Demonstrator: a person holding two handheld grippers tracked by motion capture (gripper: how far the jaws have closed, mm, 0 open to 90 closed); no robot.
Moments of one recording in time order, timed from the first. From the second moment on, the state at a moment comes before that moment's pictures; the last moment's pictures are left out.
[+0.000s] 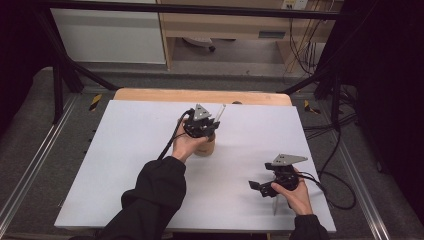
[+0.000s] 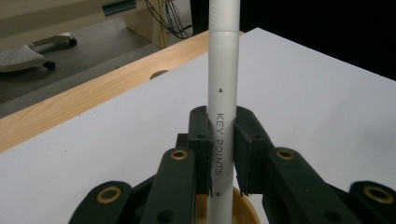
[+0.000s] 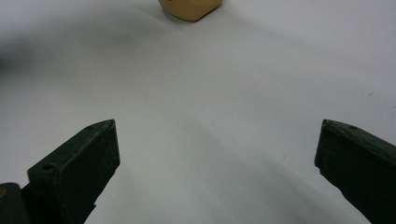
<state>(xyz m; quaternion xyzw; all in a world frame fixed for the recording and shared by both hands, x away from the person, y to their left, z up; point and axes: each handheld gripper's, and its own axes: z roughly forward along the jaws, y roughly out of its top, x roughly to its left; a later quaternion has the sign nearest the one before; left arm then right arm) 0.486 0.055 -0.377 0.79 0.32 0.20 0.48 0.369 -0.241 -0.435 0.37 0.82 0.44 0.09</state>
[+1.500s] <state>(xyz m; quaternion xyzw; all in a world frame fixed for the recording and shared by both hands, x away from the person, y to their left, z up) 0.466 0.075 -0.375 0.81 0.32 0.20 0.45 0.369 -0.240 -0.435 0.37 0.82 0.43 0.09</state>
